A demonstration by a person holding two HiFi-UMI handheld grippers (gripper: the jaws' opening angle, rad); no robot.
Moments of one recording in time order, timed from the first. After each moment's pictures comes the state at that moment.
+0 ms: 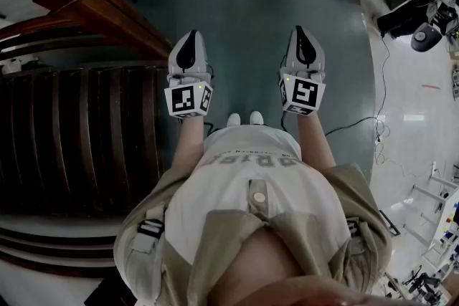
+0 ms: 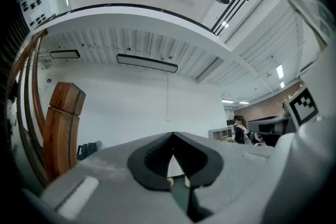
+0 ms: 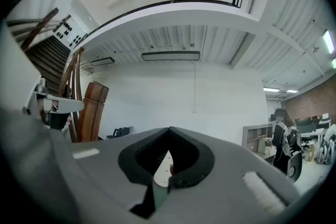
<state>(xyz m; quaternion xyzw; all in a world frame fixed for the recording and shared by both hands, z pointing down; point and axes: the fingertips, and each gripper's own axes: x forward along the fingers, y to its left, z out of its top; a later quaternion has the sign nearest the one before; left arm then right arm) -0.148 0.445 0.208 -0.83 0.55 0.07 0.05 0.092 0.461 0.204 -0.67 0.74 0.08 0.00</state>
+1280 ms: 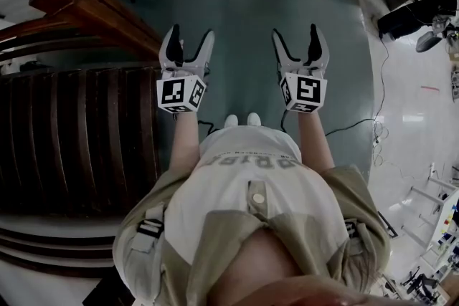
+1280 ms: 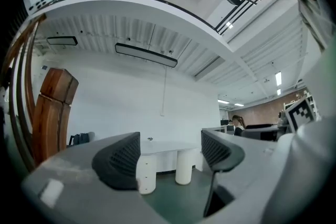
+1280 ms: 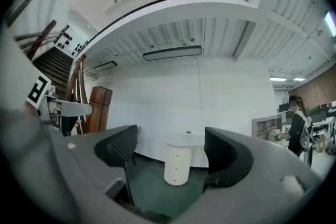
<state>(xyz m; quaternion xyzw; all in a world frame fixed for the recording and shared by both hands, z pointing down) -0.138 0.420 0.213 -0.85 0.52 0.06 0.01 0.097 0.442 0.213 -0.64 0.77 0.04 0.01</state>
